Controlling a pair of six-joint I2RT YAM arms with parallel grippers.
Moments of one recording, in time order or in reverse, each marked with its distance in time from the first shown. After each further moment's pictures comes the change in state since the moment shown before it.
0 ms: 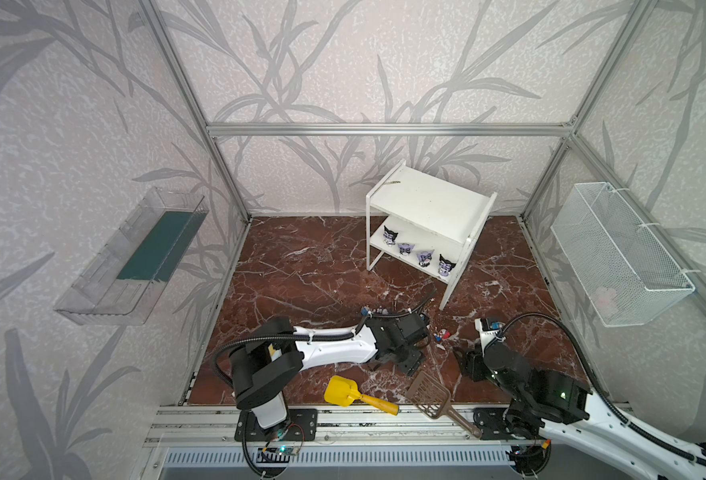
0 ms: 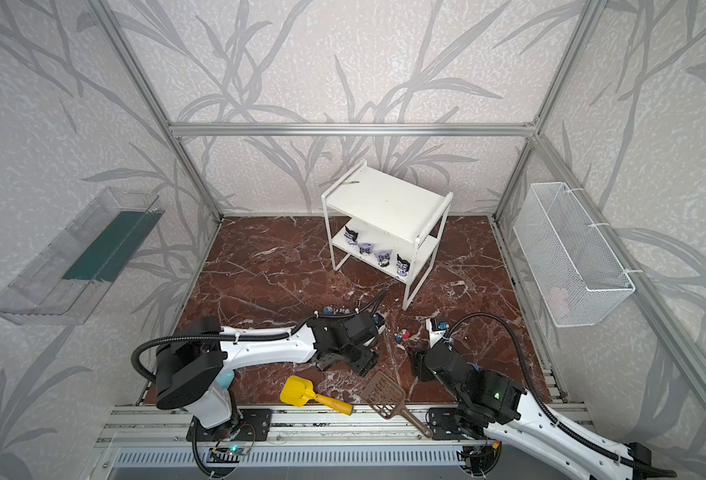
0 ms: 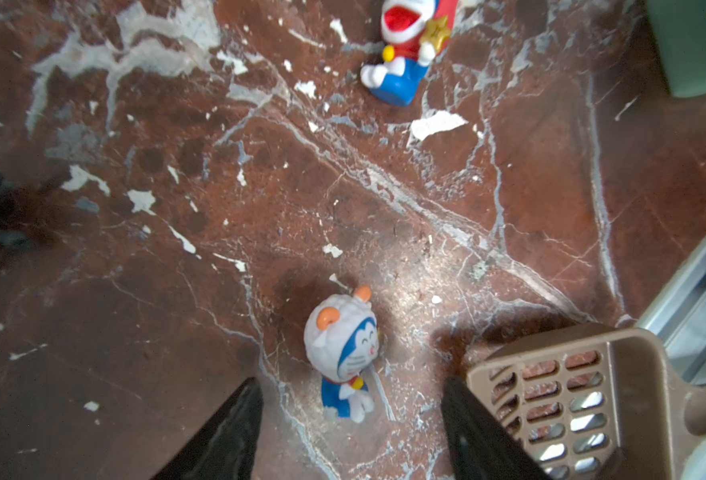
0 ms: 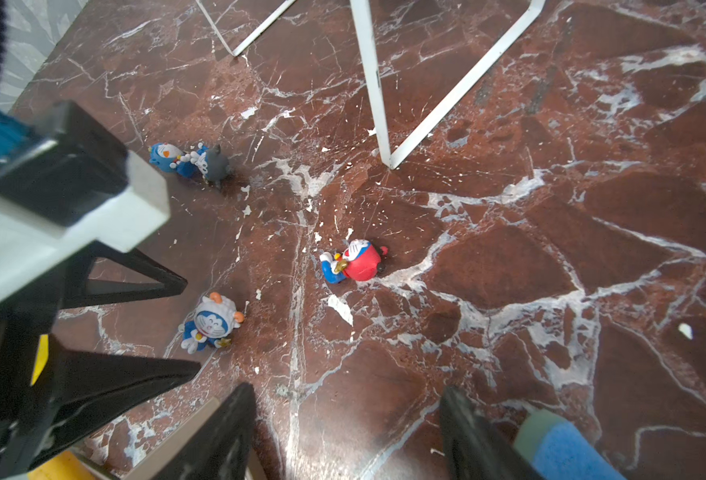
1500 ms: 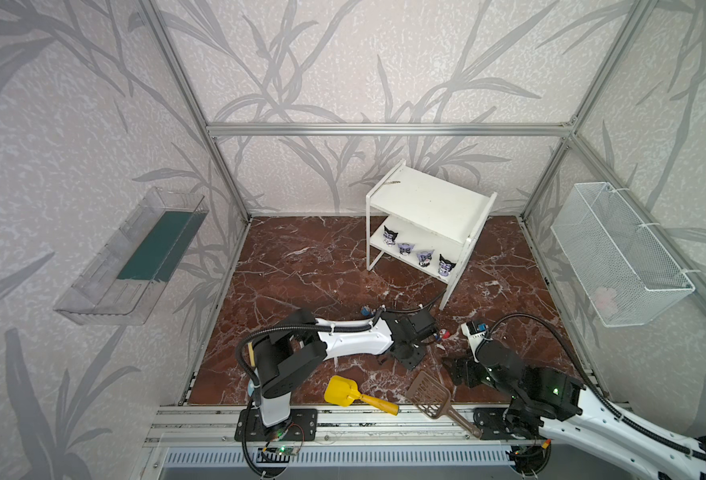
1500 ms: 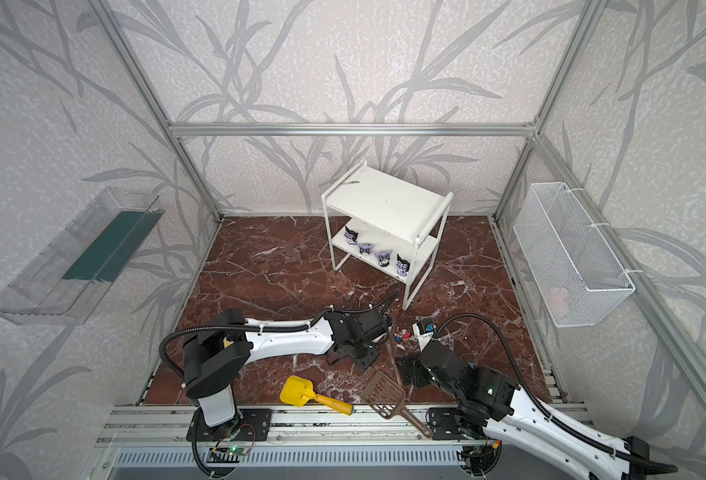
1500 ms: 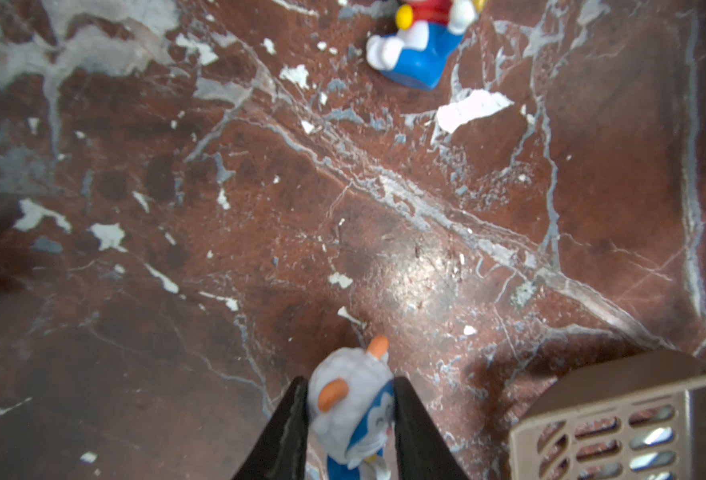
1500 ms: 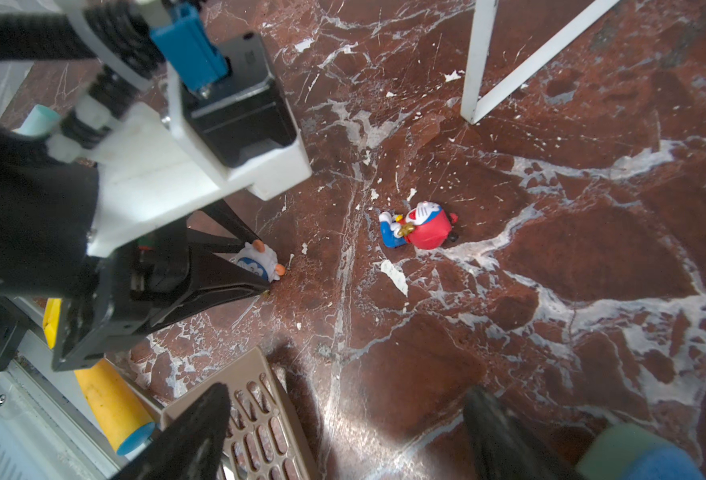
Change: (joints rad) left arm 0.019 0.114 0.135 -0.125 -0.003 0.084; right arm 0.000 0.069 0.000 0.039 -0.166 -0.051
